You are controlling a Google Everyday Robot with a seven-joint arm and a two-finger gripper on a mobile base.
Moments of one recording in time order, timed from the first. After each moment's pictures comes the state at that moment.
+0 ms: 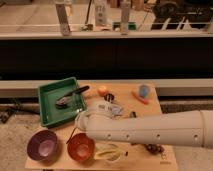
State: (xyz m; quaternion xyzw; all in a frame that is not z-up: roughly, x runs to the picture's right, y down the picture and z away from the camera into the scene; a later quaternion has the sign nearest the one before) arm -0.121 0.153 0.692 0.03 -0.25 -0.55 0.80
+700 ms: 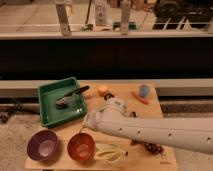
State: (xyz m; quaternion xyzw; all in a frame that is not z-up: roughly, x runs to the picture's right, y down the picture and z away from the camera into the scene) arm -0.084 0.160 0.703 0.01 -0.28 -0.56 0.78
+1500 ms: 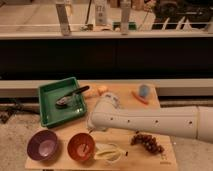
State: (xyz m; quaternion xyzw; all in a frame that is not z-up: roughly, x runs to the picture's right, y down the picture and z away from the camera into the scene) arm -0.069 0.187 0.729 -0.08 -0.27 -0.62 0.73
